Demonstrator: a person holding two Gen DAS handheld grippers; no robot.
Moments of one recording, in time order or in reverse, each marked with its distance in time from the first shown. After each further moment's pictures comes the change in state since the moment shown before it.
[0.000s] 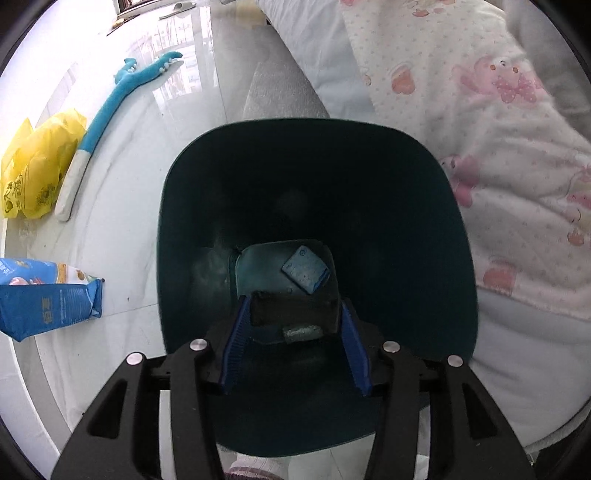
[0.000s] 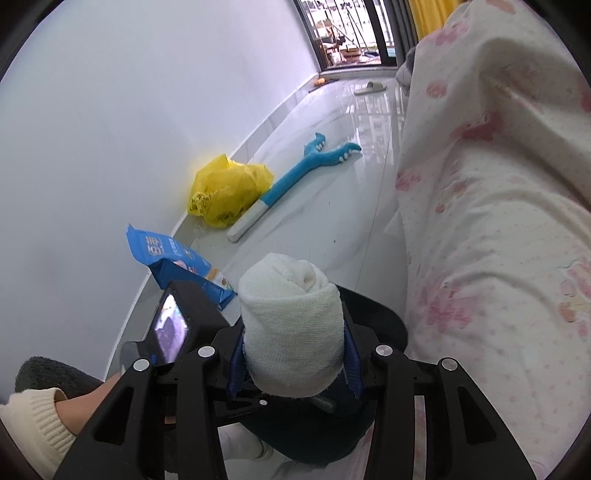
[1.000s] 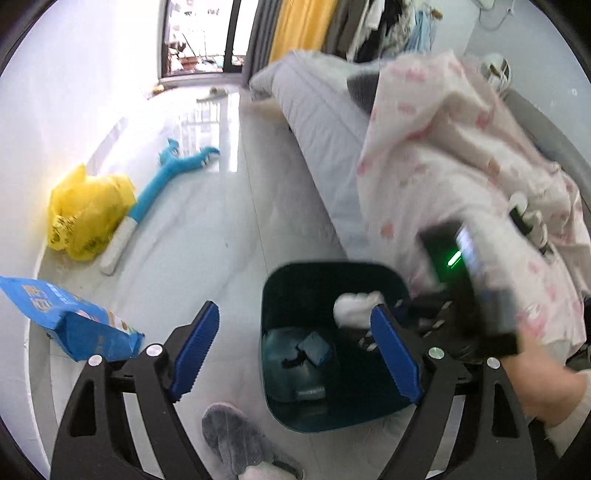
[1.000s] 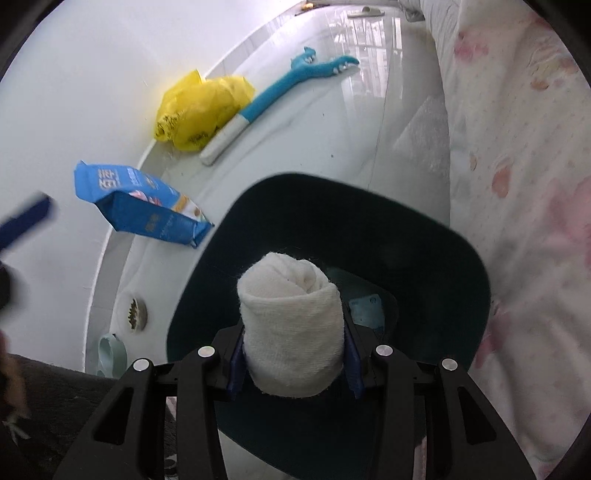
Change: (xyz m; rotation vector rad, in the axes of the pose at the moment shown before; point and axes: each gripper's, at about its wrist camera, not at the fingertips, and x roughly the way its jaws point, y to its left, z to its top) left arm -0.155 0.030 -0.008 -0.081 -0.413 -0.005; right arm 0.128 0.016 -0.034 0.028 0.295 -0.072
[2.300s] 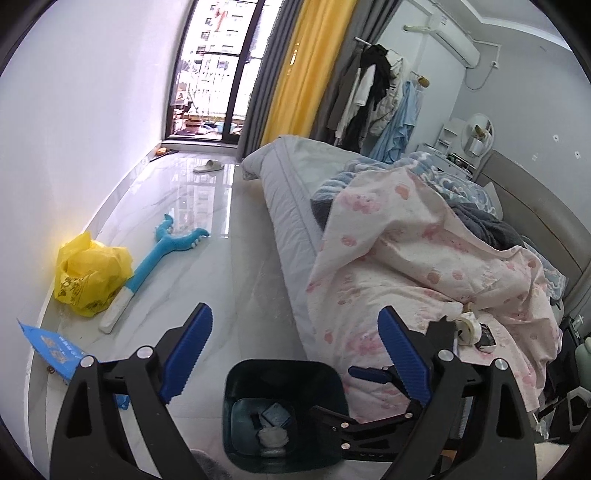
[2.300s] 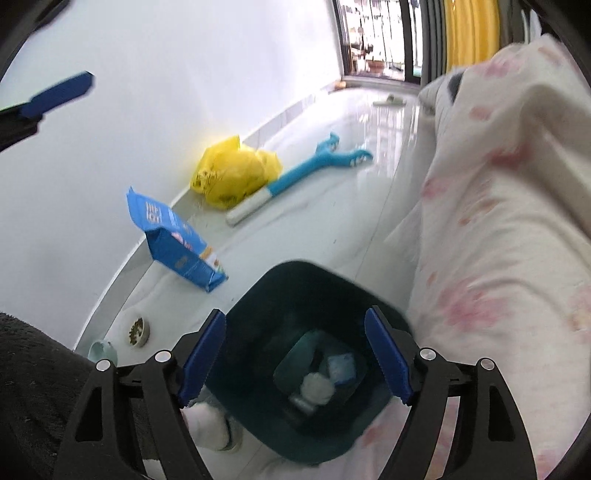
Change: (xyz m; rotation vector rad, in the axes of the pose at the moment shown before) left arm -0.099 -0.057 0.078 -0.033 -0.263 -0.052; right arm -0.126 0.012 -0.022 -0.191 -0.322 -0.016
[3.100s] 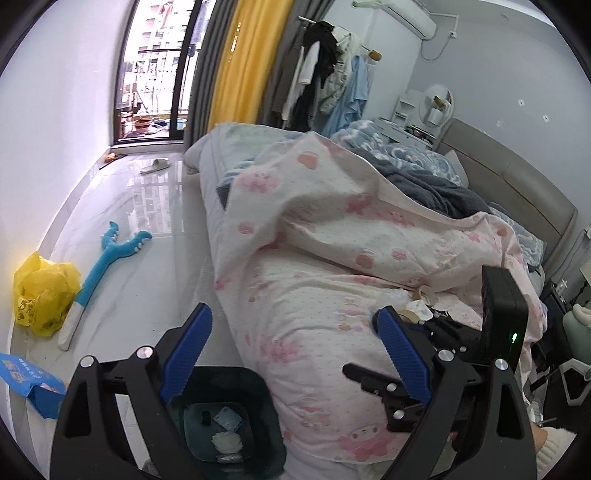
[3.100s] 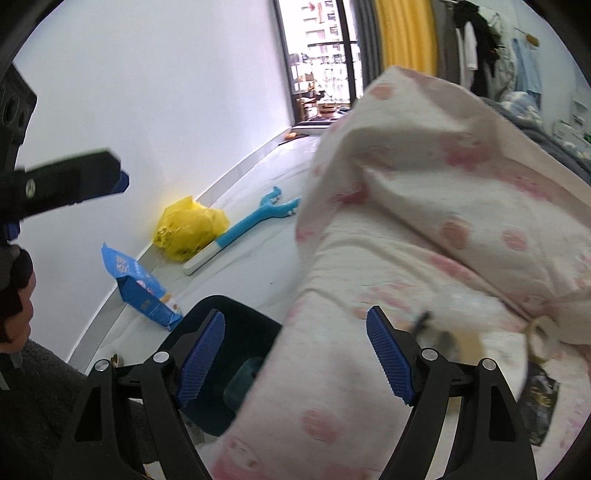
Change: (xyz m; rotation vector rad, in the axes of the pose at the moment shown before) left arm 0.052 -0.116 -0.004 0.112 0.062 -0.127; right arm -0.120 -0.115 -0.030 0.093 -0.196 -0.126
